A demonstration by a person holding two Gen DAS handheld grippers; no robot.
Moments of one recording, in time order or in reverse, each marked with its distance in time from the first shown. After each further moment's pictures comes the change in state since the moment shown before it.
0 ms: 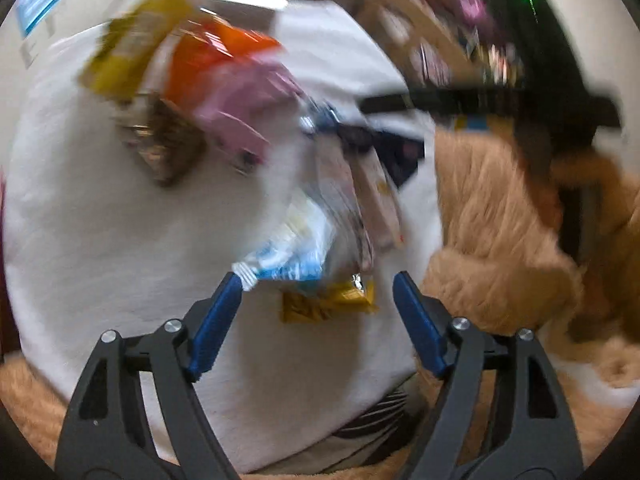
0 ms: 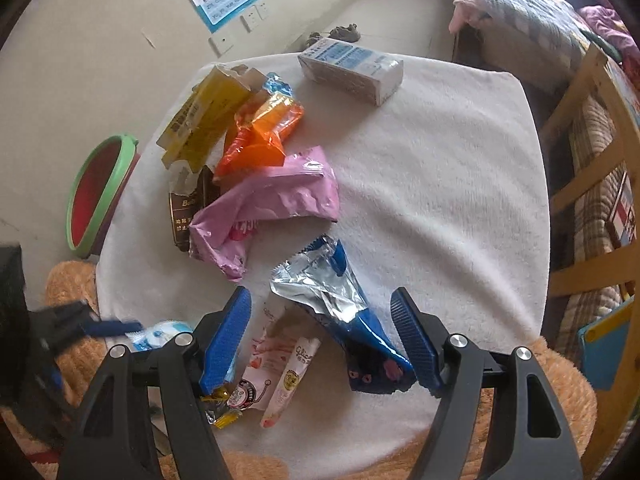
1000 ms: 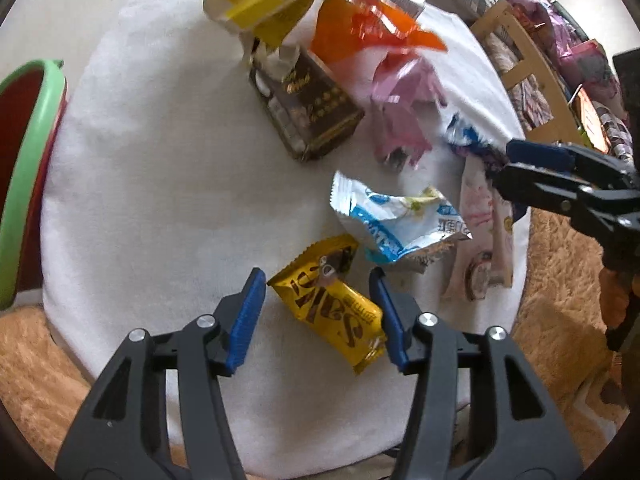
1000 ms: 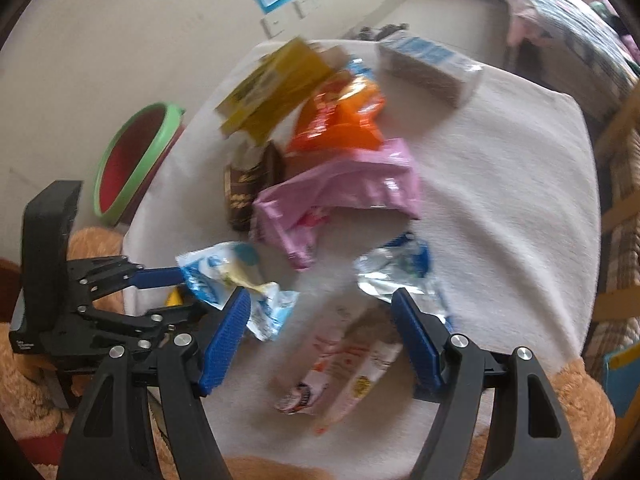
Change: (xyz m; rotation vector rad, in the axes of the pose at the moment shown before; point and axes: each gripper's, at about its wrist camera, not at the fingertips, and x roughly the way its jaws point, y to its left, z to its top) left arm 0.000 0.080 -0.016 -0.301 0.017 0.163; right arm 0.017 0.053 -0.005 -0.155 0.035 0.099
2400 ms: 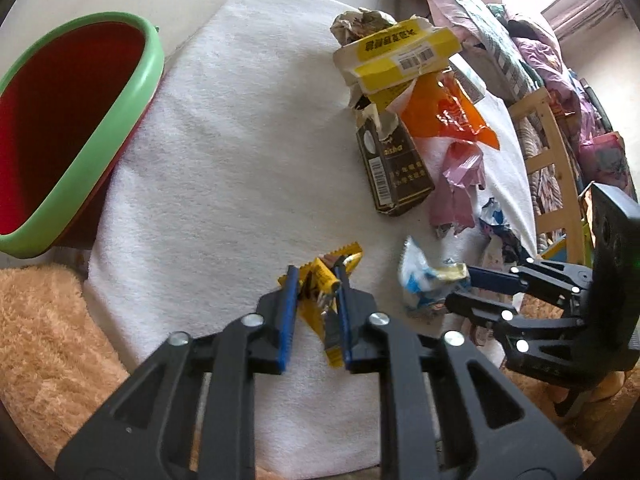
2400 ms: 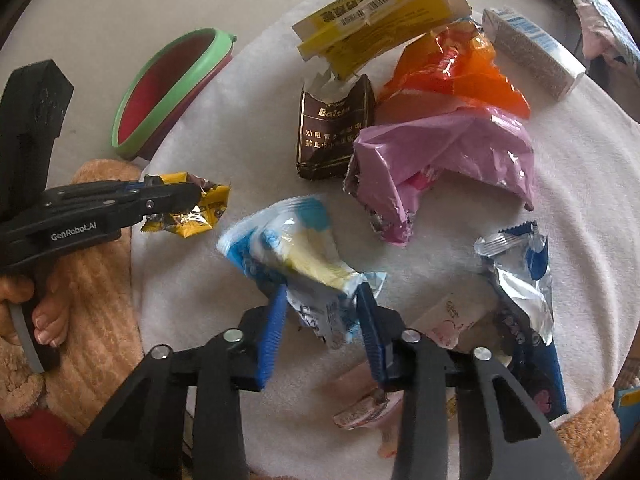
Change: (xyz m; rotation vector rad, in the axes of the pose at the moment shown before) left arm -0.036 0.053 0.000 -0.251 -0.146 -0.016; right arm 0.054 0.049 -0.004 -0.141 0.121 0.047
